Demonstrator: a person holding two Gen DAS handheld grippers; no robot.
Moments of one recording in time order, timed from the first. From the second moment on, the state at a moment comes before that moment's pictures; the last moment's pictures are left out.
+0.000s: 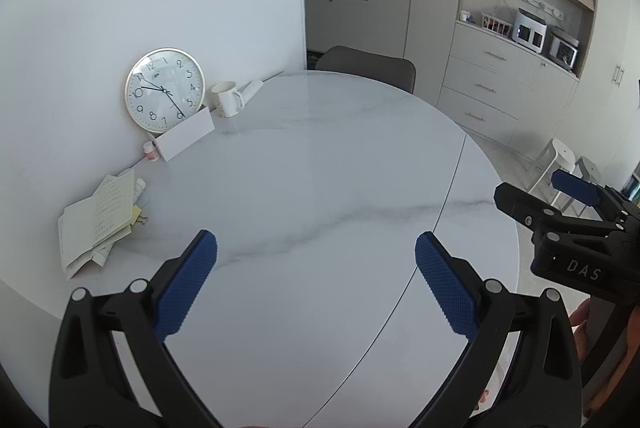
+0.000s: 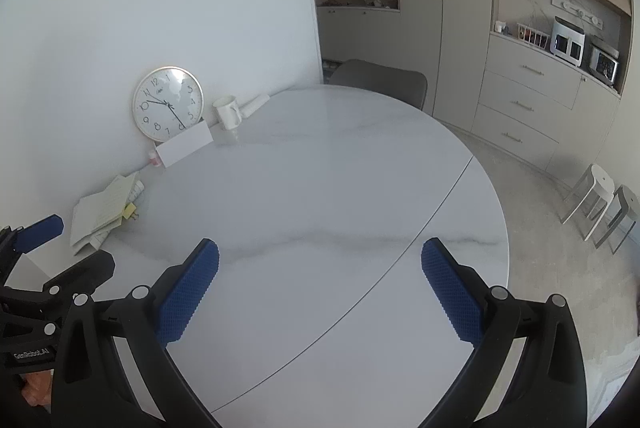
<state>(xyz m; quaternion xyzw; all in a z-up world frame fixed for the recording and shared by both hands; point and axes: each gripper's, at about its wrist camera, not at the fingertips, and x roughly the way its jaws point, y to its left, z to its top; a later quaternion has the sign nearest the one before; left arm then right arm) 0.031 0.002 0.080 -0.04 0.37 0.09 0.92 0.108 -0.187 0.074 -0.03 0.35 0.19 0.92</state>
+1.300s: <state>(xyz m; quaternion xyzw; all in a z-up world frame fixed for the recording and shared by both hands) 0.020 -0.007 0.077 -0.07 0.38 0.16 0.91 0.116 -0.190 0.077 -0.03 0.35 0.24 0.91</state>
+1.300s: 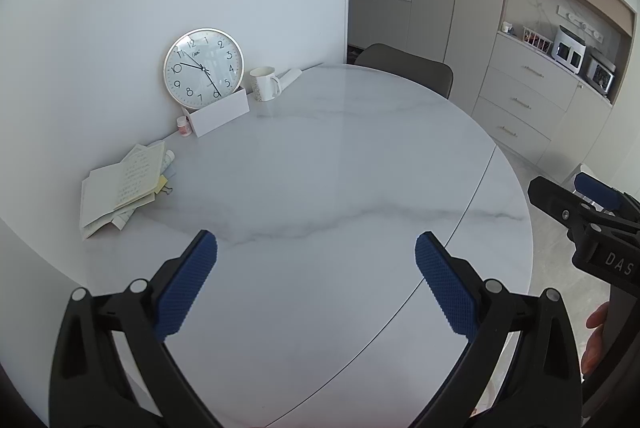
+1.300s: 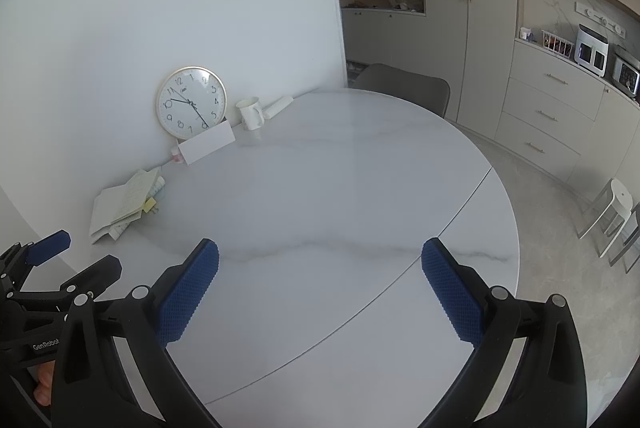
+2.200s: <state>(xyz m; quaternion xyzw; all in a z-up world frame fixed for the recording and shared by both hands) 0.018 -0.012 0.076 -0.06 0.38 0.16 0.91 0.113 -0.194 0.075 -0.03 0.35 0.23 0.91</state>
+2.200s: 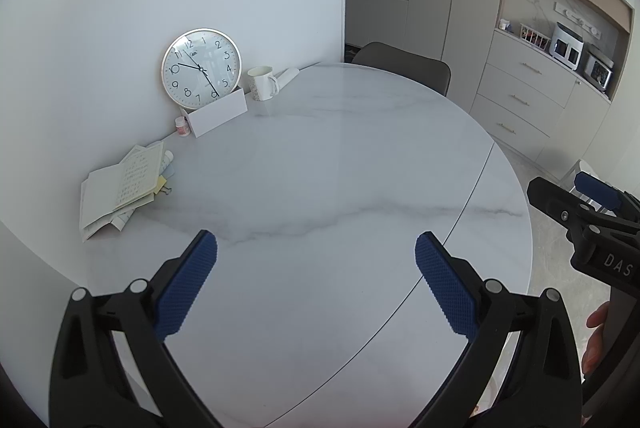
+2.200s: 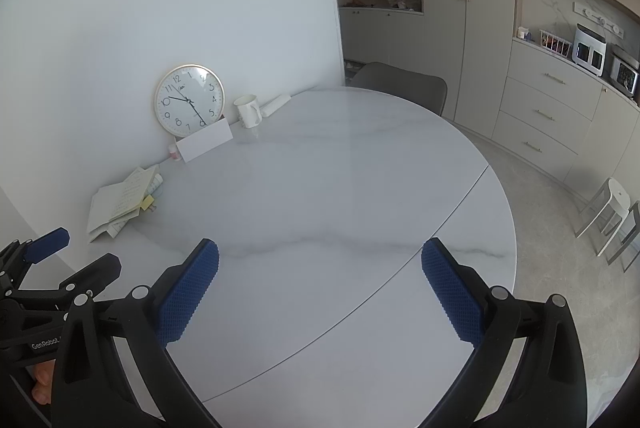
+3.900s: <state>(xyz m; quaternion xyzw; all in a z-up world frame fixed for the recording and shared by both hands) 0.020 -0.015 0.076 -0.06 0.39 0.15 0.91 0.109 -0.205 0.072 -0.03 0.35 0.23 0.91</state>
